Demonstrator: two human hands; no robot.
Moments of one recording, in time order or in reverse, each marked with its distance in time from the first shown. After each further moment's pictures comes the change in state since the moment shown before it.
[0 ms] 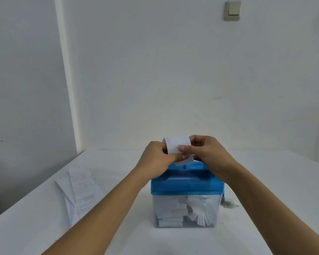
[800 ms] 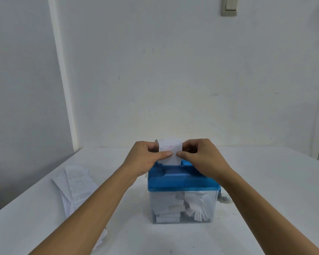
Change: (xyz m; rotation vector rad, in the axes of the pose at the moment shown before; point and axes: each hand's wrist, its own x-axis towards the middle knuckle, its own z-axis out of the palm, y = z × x) left_hand 0.002 -0.022 -0.015 -0.115 0.014 -0.063; right_hand -0.005 0.018 0.007 -0.510 0.093 -0.101
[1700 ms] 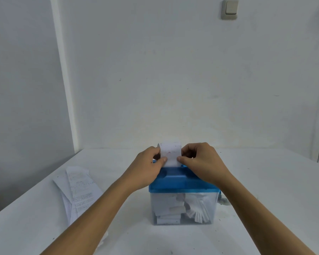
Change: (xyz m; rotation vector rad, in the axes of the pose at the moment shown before) left_hand -0.014 -0.009 0.003 0.346 -0.054 0.159; right_hand -0.004 -0.001 0.004 -0.128 0.039 0.005
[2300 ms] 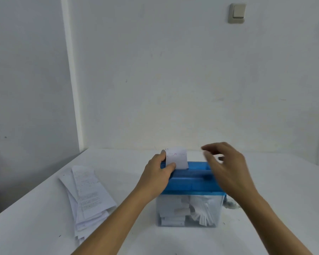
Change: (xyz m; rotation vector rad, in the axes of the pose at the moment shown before) left_hand -0.008 -0.004 0.025 -0.263 0.065 -0.086; right_hand -0.031 0.007 -0.020 0.007 0.305 -0.088
